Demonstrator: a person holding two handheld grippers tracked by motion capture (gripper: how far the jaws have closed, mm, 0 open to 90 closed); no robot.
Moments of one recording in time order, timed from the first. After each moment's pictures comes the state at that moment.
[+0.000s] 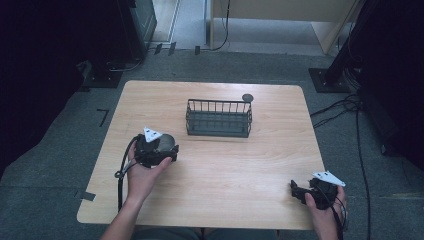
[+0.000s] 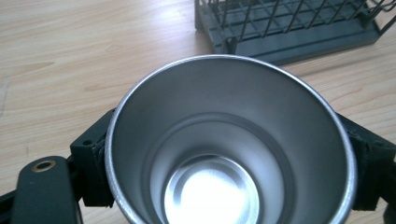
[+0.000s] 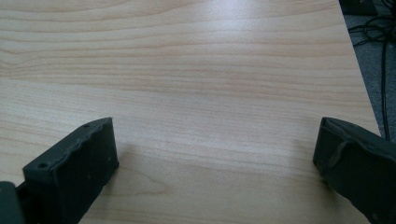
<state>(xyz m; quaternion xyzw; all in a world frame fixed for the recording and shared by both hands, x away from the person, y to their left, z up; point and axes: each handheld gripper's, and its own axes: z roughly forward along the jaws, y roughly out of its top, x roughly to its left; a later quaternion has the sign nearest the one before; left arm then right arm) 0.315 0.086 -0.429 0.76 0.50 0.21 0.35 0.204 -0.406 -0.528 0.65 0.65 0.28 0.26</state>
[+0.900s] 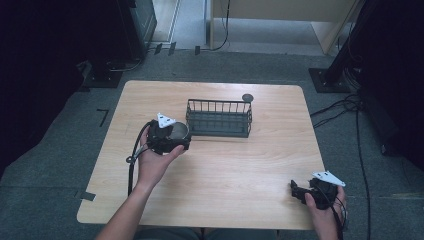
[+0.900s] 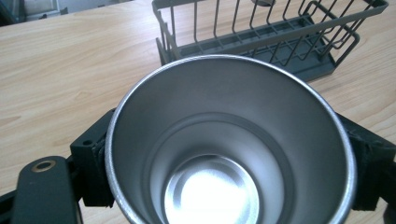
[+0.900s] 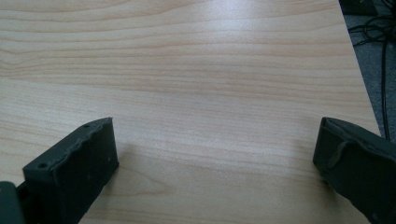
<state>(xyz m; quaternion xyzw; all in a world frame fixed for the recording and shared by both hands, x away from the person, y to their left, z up) 0.338 0.051 -0.400 0.78 0.47 0.20 0.36 0.204 -0.406 -0.528 0.65 0.65 0.28 0.26</state>
